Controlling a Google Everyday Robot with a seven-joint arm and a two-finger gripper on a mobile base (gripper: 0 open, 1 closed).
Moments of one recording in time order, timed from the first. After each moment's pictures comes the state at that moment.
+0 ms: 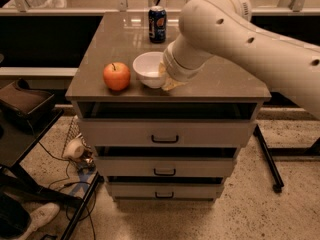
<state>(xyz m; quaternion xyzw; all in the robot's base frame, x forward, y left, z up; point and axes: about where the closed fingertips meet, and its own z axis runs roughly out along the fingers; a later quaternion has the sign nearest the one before) 0.624 -0.027 0.842 -0.85 0.45 -0.12 0.25</state>
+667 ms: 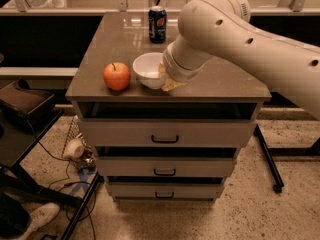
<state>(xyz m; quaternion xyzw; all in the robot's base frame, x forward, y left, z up) 0.624 -0.025 0.839 -0.85 0.45 -0.12 0.25</state>
